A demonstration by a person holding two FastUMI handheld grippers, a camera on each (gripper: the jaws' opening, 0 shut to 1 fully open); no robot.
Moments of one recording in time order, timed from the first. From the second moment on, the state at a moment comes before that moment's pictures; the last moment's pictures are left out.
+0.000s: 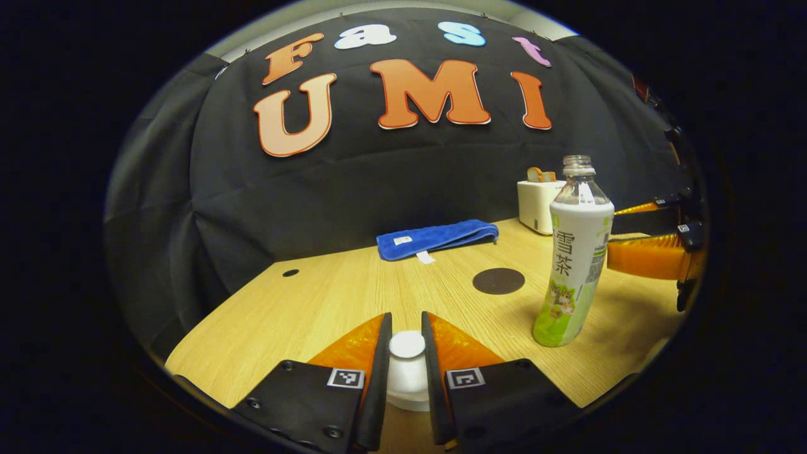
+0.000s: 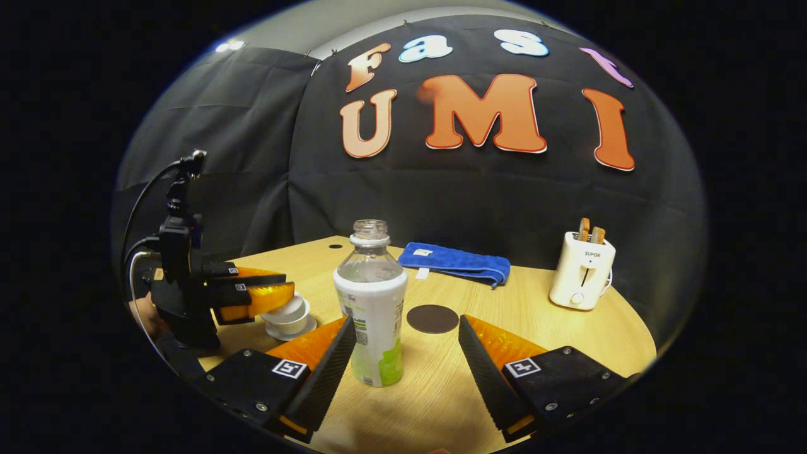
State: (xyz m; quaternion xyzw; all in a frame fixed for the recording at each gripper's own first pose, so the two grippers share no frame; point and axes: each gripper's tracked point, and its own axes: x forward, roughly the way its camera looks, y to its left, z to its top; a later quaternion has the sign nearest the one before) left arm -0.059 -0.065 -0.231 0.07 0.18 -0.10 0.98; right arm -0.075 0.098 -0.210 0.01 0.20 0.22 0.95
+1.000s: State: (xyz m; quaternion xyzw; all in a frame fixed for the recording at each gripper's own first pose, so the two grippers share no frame) left arm -0.058 0.055 -0.213 0.03 0.16 0.00 0.99; right arm -0.060 0.144 -0.249 -0.07 0.27 0.20 0.94
